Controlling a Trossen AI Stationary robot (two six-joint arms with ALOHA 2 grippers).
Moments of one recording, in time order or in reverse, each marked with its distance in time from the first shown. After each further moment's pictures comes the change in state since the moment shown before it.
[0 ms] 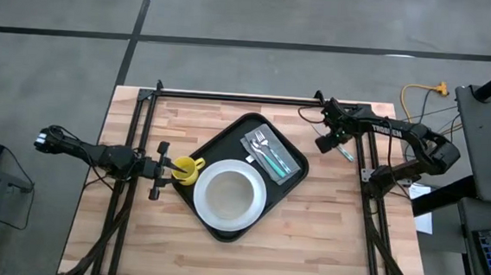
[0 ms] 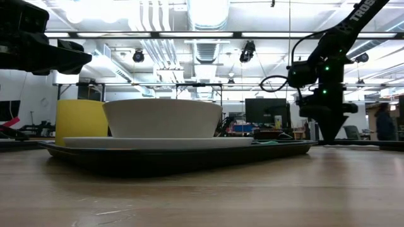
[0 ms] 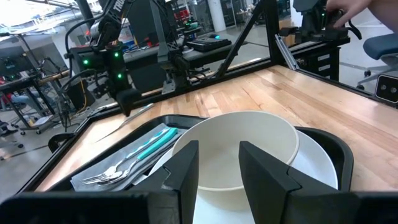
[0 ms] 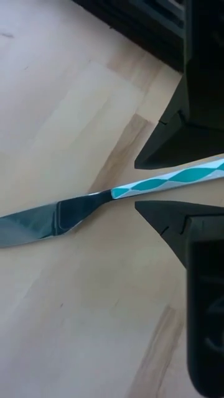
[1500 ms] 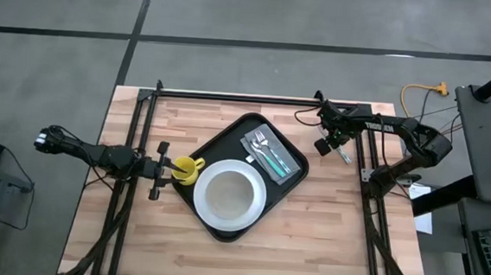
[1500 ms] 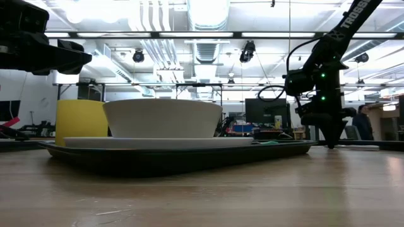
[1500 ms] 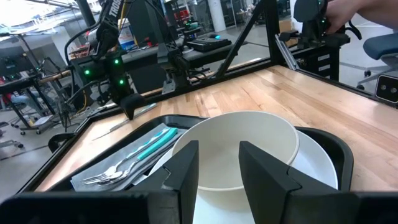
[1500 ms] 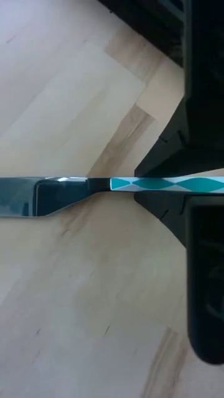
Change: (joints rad) left arm 0.000 0.000 0.000 0.000 0.000 0.000; right arm 0.006 0.100 0.017 -0.014 0.025 -0.025
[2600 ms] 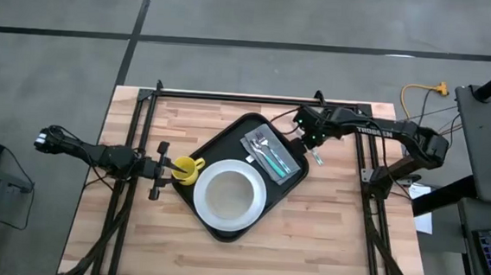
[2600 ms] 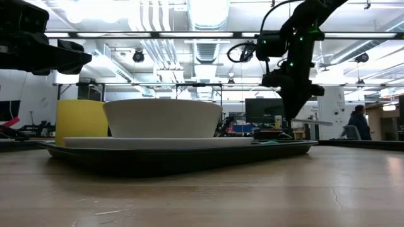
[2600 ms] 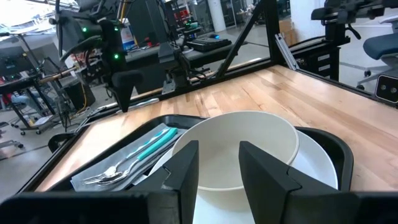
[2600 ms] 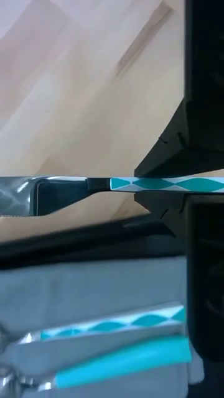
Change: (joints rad) left arm 0.000 0.000 0.000 0.000 0.000 0.000; right arm 0.370 -0.001 0.293 -0.135 -0.086 0.339
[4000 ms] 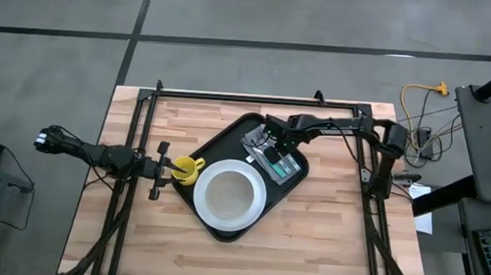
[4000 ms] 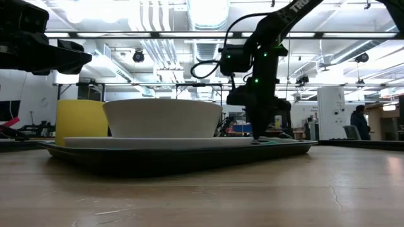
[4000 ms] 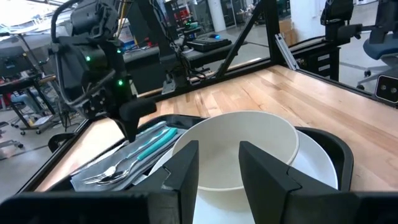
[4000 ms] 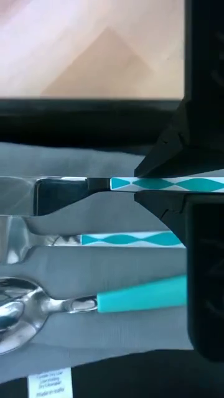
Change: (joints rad) left arm 0.000 0.000 0.000 0.000 0.000 0.000; right arm 0.139 0.358 0.237 0.069 -0.001 0.039
